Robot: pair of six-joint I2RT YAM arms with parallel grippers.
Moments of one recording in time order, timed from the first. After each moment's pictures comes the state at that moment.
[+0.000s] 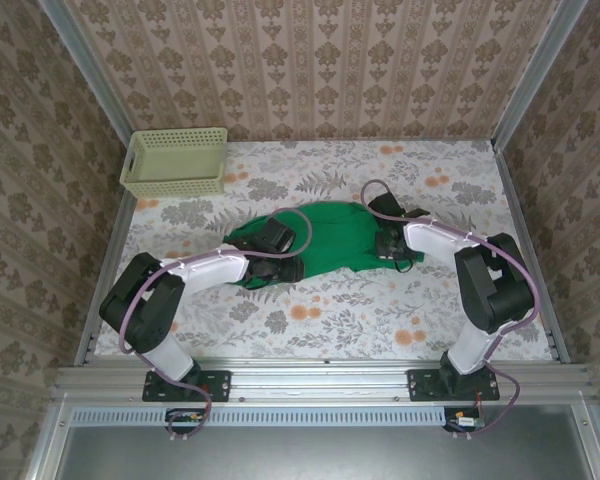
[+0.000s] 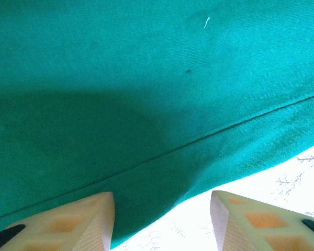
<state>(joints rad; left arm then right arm) -0.74 1.62 0.89 -0.36 0.08 -0.56 0.35 1.72 1.05 -0.62 0.27 0.49</state>
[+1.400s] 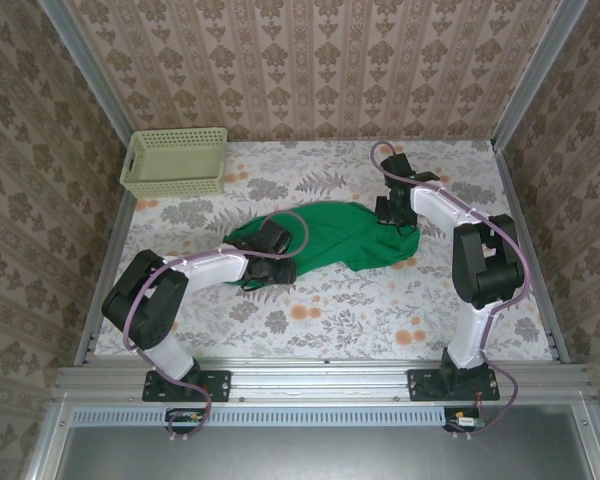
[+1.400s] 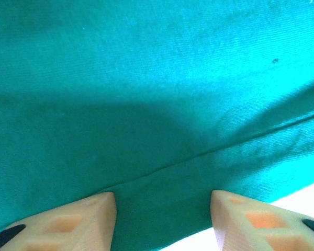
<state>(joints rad) -0.71 1.65 0.87 -0.38 0.02 -0.55 0.22 1.89 1.41 -0.73 0.06 0.35</state>
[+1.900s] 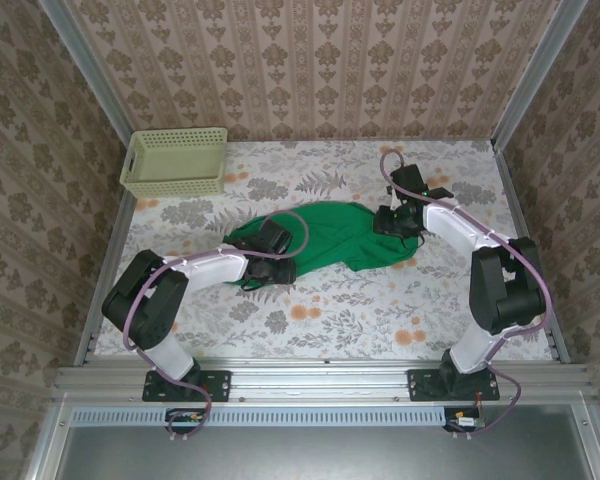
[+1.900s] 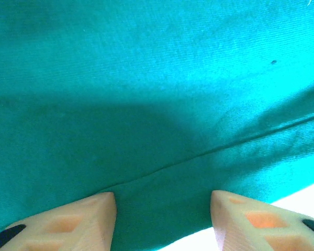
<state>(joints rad) -0.71 1.65 0.87 -0.38 0.01 -0.54 0.21 1.69 1.17 -0.63 -0.11 0.38</state>
